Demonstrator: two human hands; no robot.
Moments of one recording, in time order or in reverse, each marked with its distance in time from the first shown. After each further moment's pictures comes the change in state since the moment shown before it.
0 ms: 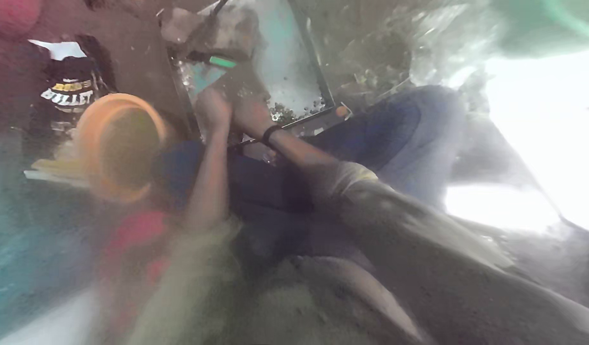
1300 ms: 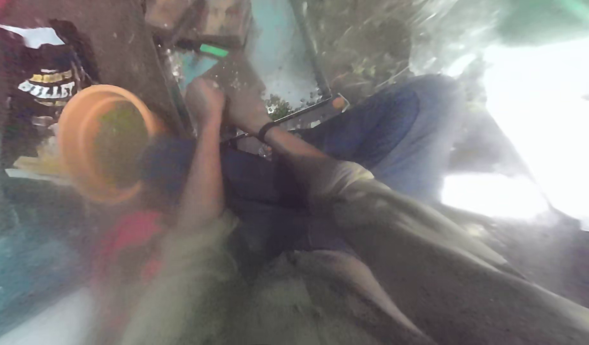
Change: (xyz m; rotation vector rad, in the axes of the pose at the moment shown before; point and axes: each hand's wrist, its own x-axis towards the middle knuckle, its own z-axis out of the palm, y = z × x) left_hand 0.007 -0.005 0.000 -0.058 -0.014 -0.041; right_hand 0.006 0.005 0.017 0.015 0.019 0.014
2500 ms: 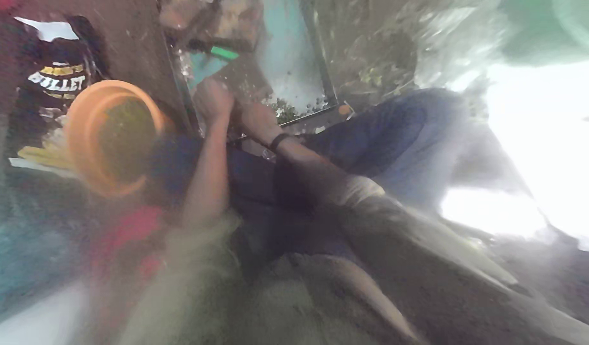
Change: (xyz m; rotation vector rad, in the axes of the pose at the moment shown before) left_hand -0.002 0.005 -0.002 0.031 0.006 -0.031; right_hand -0.018 0.004 -0.001 -0.066 -0.066 0.044
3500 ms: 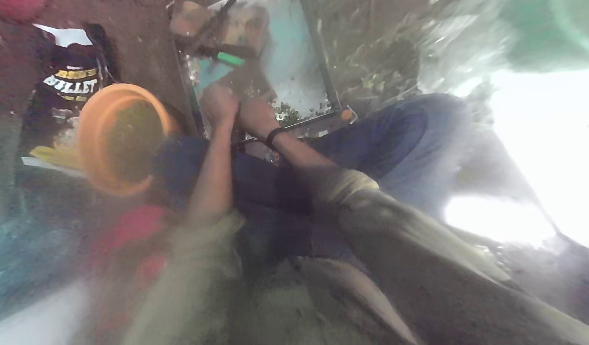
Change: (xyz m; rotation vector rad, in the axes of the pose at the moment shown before) left_hand 0.002 -0.002 0.002 -0.033 -0.015 -0.049; right_hand 0.005 -0.017 -0.017 0.018 -0.019 0.031
